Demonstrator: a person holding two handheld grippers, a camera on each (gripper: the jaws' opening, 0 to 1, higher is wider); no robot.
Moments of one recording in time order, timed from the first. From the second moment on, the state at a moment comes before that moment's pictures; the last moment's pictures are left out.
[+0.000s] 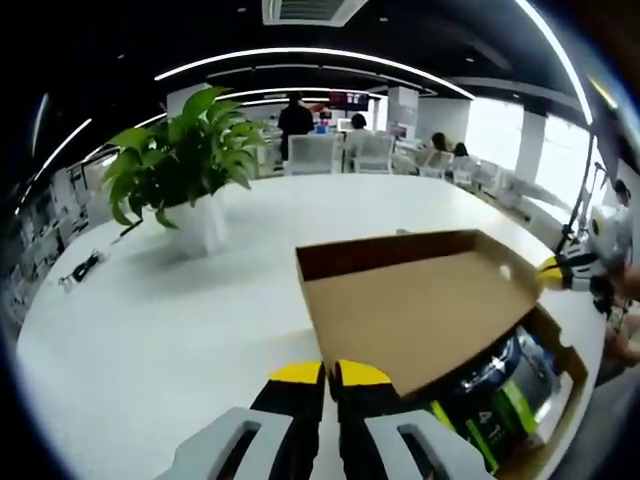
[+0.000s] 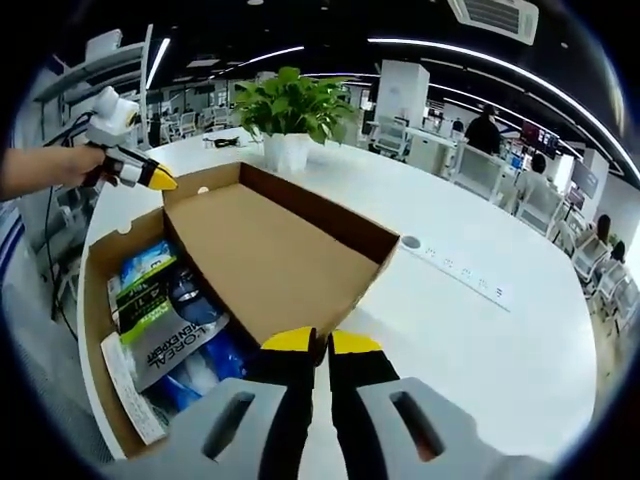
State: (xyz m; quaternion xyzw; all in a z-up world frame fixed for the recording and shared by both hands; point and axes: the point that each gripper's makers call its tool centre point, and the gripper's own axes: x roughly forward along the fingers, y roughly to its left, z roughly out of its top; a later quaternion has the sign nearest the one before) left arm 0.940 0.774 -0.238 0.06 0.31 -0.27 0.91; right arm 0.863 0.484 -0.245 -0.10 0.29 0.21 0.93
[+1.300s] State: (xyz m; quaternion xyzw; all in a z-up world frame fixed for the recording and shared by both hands) left arm 0.947 0.774 -0.251 0.07 0.35 -0.27 0.90; right arm 0.863 0.481 -0.256 -0.06 0.35 0.21 0.91
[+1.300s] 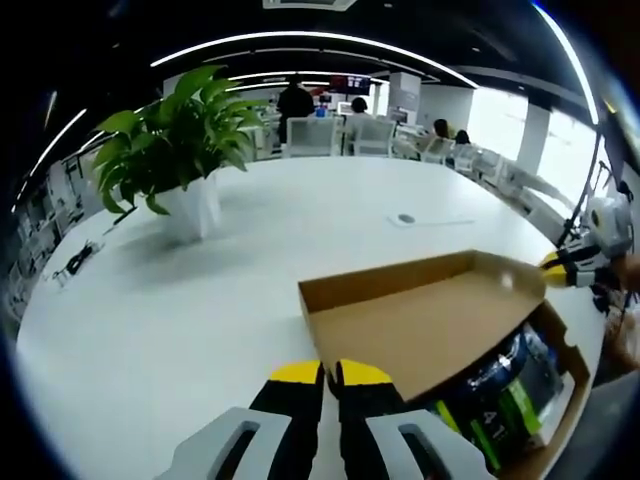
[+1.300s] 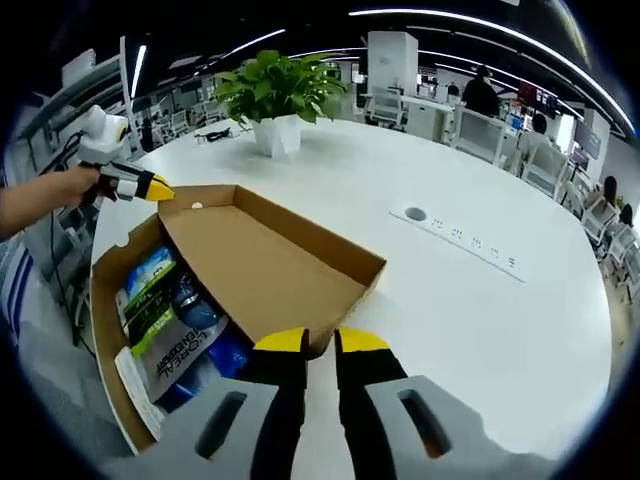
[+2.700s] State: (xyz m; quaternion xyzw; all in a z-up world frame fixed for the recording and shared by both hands) left arm 0.873 0.762 -0.222 0.10 0.31 -0.35 0.88; right arm 0.788 0.538 -0.247 -0.04 0.39 0.31 0.87
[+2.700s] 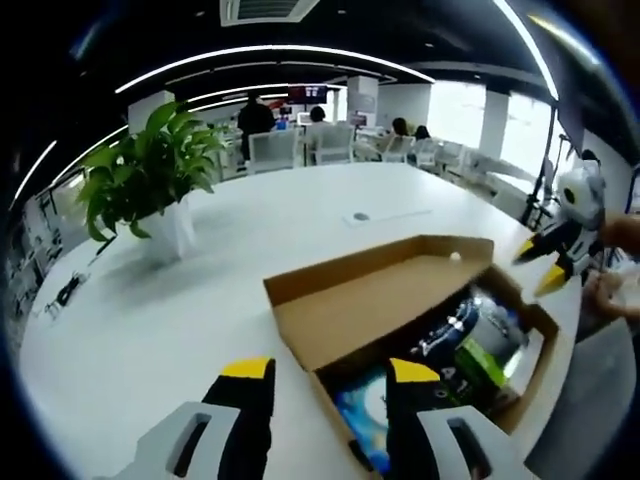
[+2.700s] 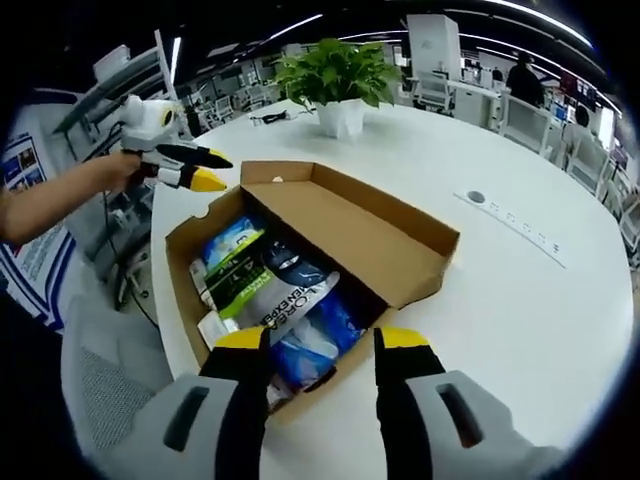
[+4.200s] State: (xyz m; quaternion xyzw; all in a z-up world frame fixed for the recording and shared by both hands) left arm 0.810 0.732 -0.270 0.08 0.36 -0.38 0.85; right arm 0.791 0.587 -0.302 -0.03 0.46 0.31 0.83
